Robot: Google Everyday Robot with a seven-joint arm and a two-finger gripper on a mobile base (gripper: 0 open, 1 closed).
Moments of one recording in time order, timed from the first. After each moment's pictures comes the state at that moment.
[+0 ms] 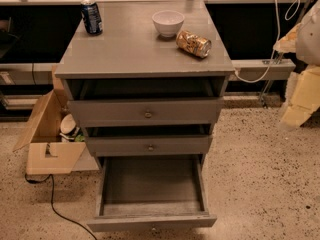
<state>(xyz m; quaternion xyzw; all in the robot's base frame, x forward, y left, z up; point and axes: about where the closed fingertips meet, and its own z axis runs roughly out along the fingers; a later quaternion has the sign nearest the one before) 0.438 -0.216 0.978 -0.60 0.78 -0.04 0.16</state>
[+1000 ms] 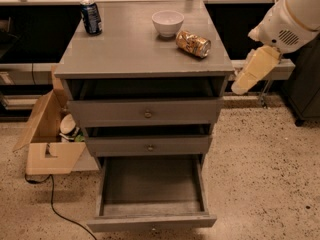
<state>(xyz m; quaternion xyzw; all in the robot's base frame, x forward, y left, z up) 0.553 -0.194 0.950 -0.54 0.80 0.02 0.25</state>
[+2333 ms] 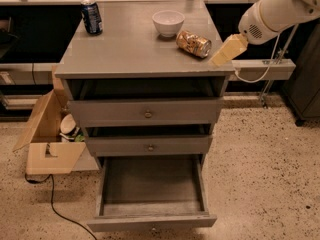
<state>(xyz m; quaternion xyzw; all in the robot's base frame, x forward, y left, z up) 0.673 -0.191 0.930 -0.43 0.83 0.03 0.35</state>
